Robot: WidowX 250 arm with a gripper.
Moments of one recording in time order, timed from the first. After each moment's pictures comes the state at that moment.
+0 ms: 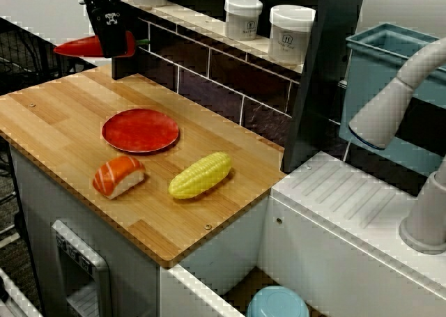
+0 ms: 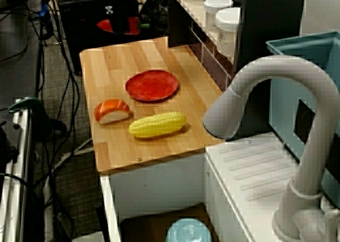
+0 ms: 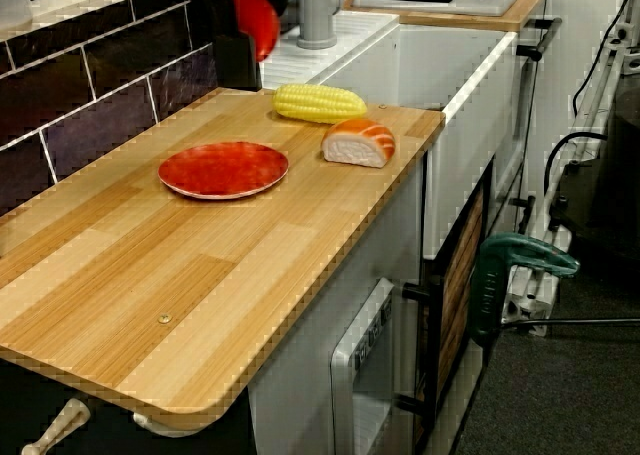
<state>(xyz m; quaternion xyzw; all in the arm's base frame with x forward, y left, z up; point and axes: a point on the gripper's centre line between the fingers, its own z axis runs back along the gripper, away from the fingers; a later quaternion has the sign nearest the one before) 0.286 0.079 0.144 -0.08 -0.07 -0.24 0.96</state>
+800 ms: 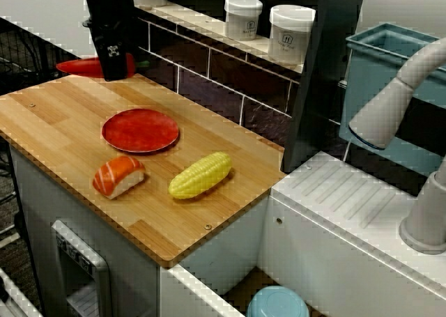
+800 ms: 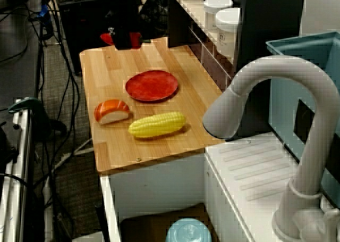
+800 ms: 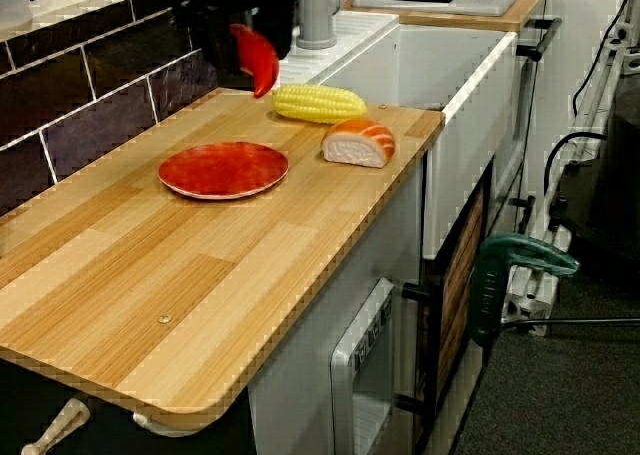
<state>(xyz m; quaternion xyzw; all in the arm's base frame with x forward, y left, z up) 0.285 0.069 0.119 -0.04 -0.08 -0.26 0.96</state>
